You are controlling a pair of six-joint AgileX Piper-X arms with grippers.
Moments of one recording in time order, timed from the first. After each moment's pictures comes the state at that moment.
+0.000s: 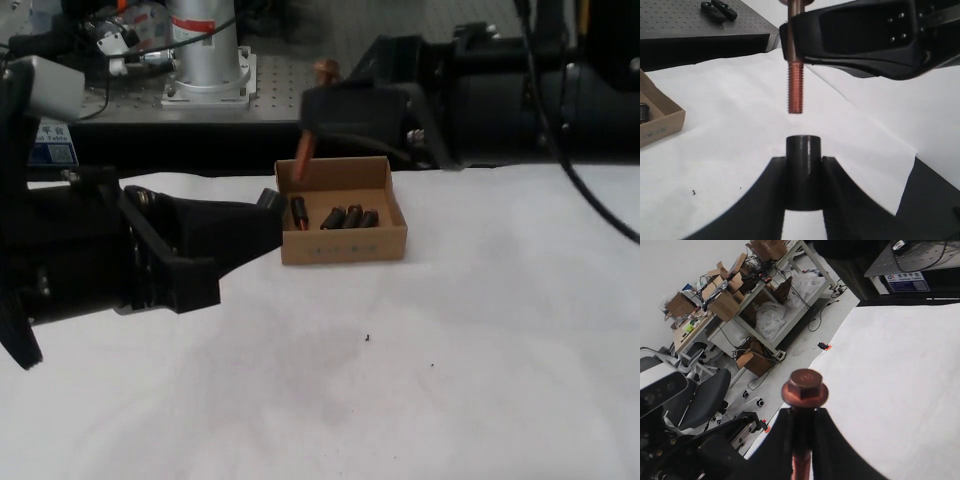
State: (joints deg) left arm -28.2 52.0 -37.6 -3.1 31.1 -16.4; right arm 41.1 72.9 -57.9 5.8 -28.9 35.2
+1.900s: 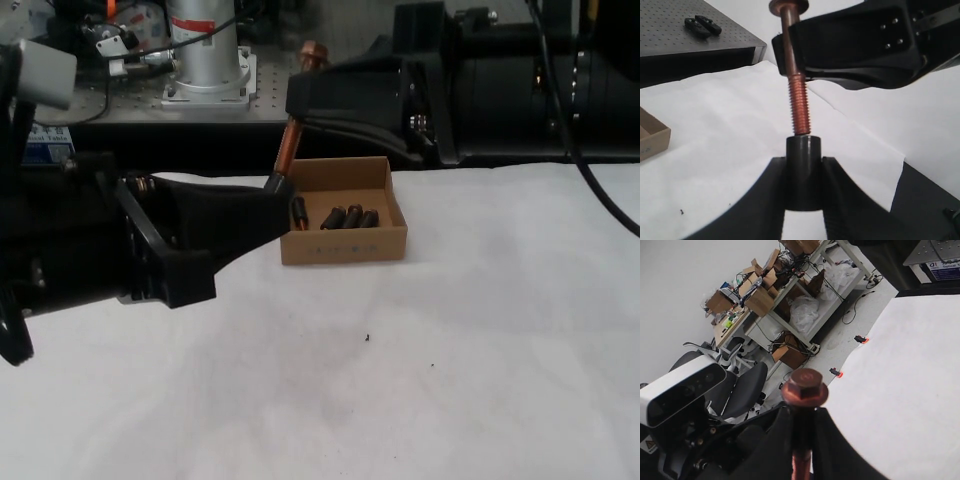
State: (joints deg) left arm -28.2 52.0 -37.6 -6.6 33.6 -16.4; right arm 41.7 72.9 -57.9 2.7 -35.5 40.3
